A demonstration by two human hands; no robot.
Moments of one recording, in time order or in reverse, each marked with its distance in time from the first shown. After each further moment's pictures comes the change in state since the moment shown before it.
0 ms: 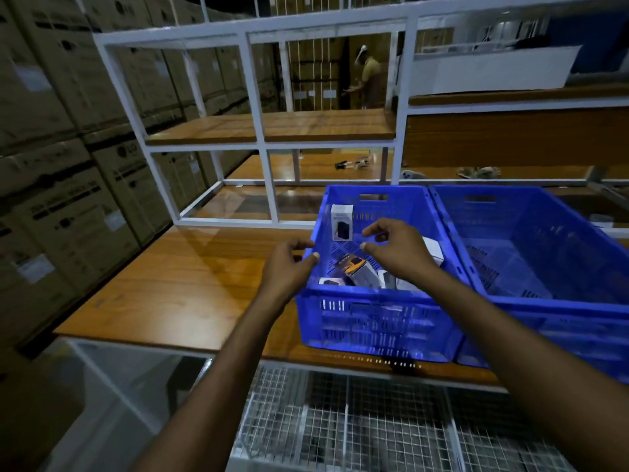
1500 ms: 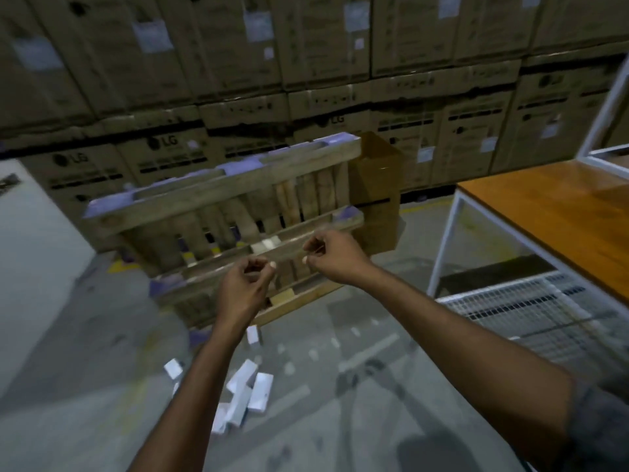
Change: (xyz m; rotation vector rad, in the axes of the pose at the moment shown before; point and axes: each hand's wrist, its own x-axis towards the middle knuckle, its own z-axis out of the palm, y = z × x) left_hand -0.692 -0.049 -0.307 0.286 1.234 -0.514; right_hand -0.526 -0.356 0.224 0.331 -1.161 -0.885
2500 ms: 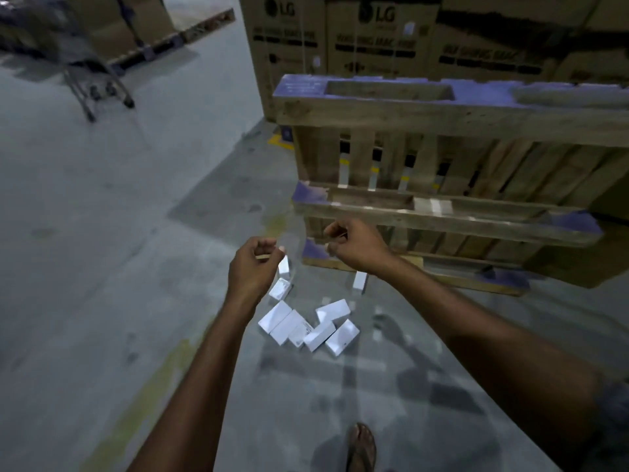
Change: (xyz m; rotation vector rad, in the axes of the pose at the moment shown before) left_hand 0.103 -0.248 -0.201 0.067 0.554 -0.602; right_hand 0.246 -0.084 0.343 -0.035 -0.533 -0.223
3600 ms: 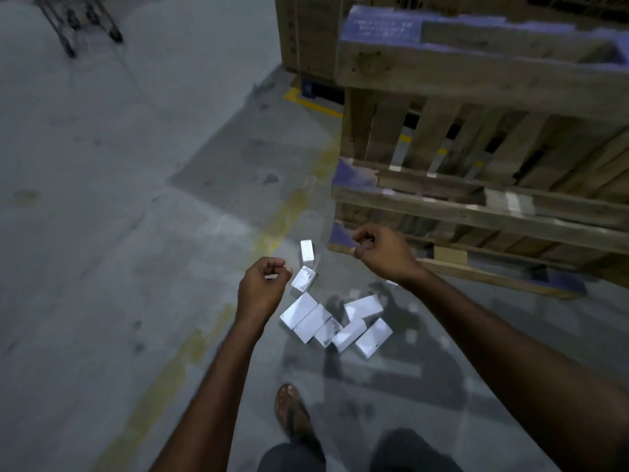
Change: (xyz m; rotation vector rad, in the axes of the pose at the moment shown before) left_hand 0.183 -0.150 -0.034 0.020 -0.090 -0.254; right_hand 0.177 0.012 0.155 -0.028 -0.059 0.183
